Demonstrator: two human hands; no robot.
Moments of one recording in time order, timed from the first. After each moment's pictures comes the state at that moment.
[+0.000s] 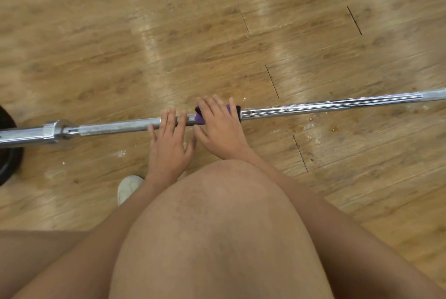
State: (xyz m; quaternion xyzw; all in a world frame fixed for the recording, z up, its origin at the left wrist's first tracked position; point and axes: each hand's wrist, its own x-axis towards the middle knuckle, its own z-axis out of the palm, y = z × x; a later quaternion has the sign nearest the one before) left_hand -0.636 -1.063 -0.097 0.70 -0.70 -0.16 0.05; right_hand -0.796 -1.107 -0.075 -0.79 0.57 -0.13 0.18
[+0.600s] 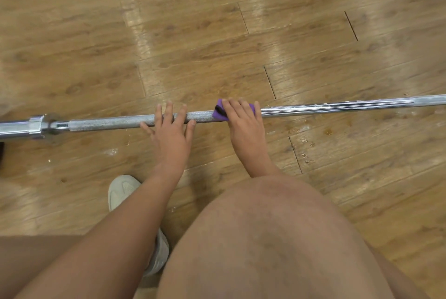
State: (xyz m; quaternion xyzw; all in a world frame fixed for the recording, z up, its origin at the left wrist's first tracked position) left_hand -0.657 -1.085 -0.095 0.76 -0.62 -0.19 0.08; right_hand -0.845 -1.105 -0.107 -0.77 0.62 -0.14 0.08
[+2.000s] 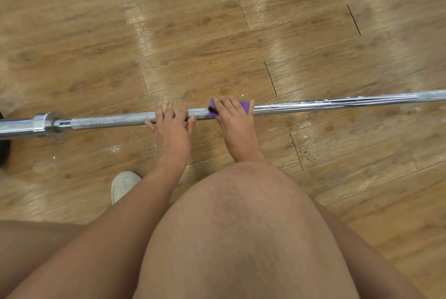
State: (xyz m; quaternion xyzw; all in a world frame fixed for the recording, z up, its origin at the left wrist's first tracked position) left_hand -0.664 -1.091 -0.082 0.77 -0.59 -0.22 0.05; right_hand -0.831 -1.105 -0.100 -0.76 0.61 -0.14 0.19
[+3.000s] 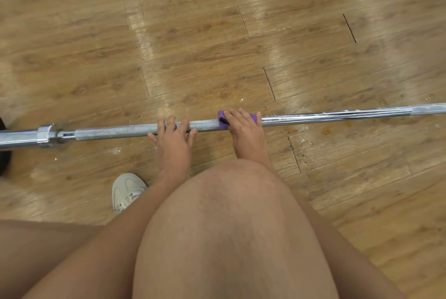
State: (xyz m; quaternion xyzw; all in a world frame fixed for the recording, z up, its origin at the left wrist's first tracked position) left_hand -0.663 -1.070 -0.083 0.77 -0.59 -0.22 0.06; right_hand -0.851 -1.087 -0.103 -0.73 0.64 -0.17 0.17
